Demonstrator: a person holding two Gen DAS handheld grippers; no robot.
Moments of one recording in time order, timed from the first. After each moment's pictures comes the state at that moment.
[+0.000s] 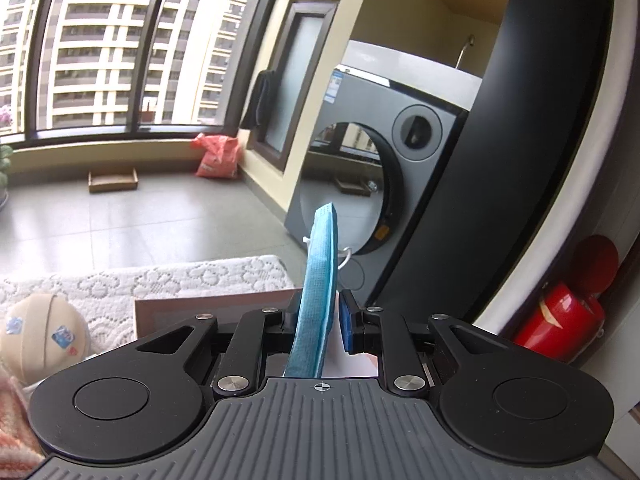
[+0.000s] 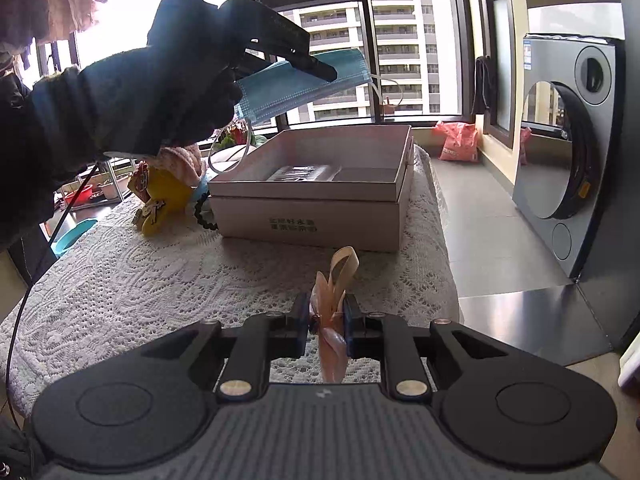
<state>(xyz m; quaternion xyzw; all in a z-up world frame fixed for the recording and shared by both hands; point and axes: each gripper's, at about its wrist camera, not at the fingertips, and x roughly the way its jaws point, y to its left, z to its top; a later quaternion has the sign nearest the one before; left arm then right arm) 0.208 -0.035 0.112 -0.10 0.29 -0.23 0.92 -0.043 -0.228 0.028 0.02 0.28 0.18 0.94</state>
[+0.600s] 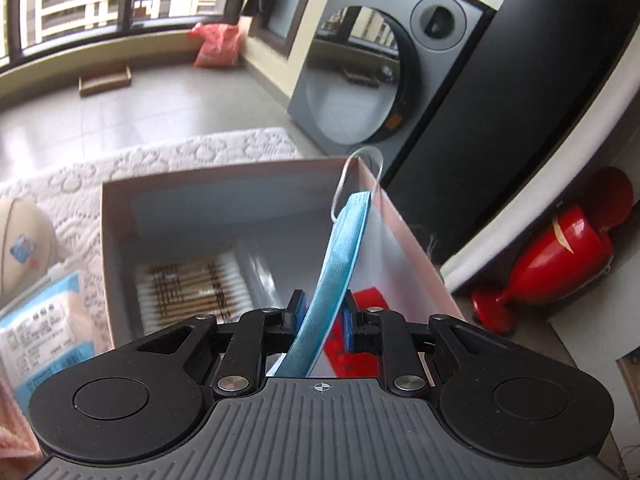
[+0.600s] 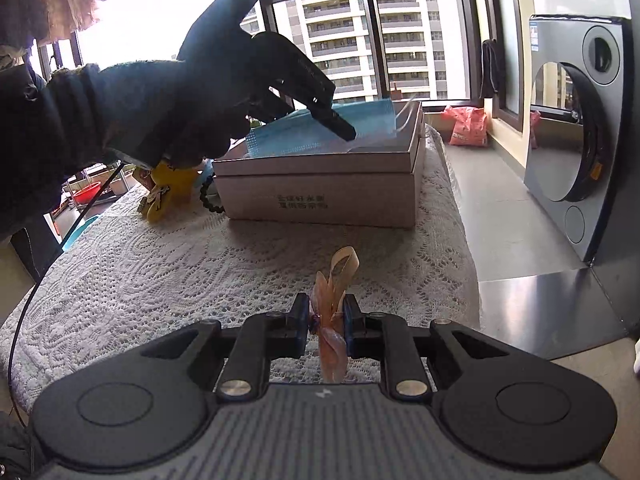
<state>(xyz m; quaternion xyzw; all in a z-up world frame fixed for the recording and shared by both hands) 0.243 -0.059 0.071 -0.06 0.42 -0.24 0.87 -0.038 -0.222 0.009 0.03 0.30 0.19 0.93</state>
